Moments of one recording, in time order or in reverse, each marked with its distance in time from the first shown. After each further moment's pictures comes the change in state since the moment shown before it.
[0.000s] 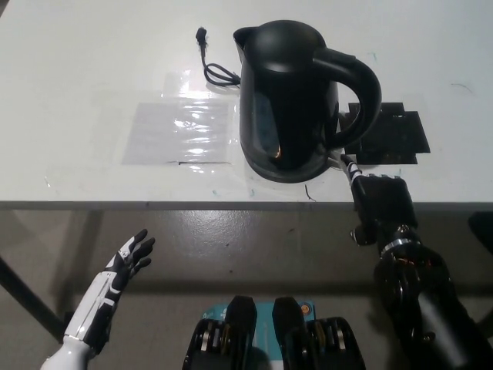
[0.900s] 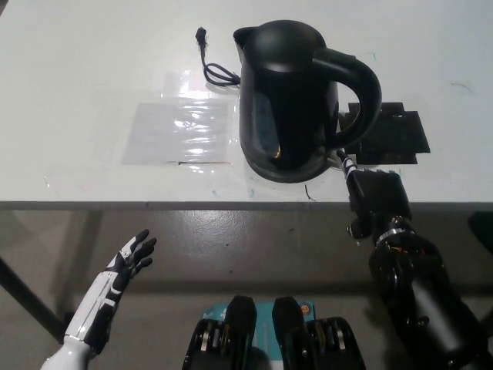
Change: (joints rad) left_arm 0.000 0.000 0.000 -0.004 0.000 0.000 -0.007; right_arm -0.052 0.000 0.015 0.082 0.030 0.000 -0.007
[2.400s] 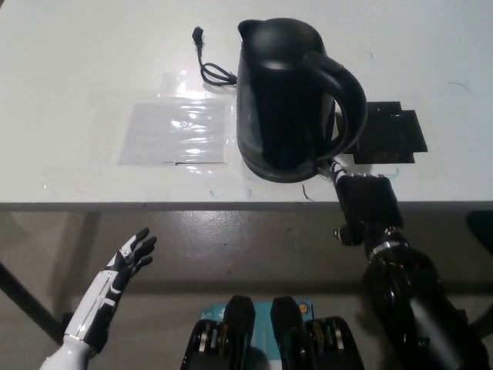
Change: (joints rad) left_arm 0.000 0.000 0.000 -0.011 0.000 0.000 0.000; right_arm 0.067 -0.016 0.062 -0.191 0.032 0.003 -0.029
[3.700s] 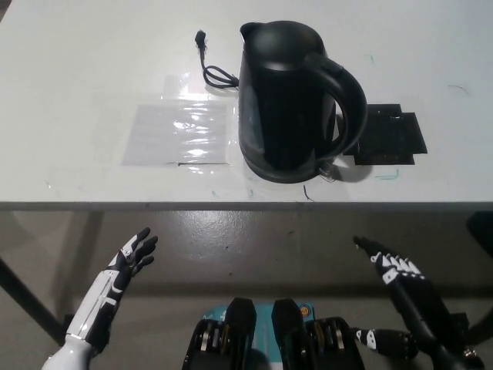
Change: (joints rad) left_arm 0.000 -0.007 0.000 0.004 0.000 0.001 0.000; right_arm 0.491 -0.032 -0.229 -0.306 0.419 -0.365 -0.009
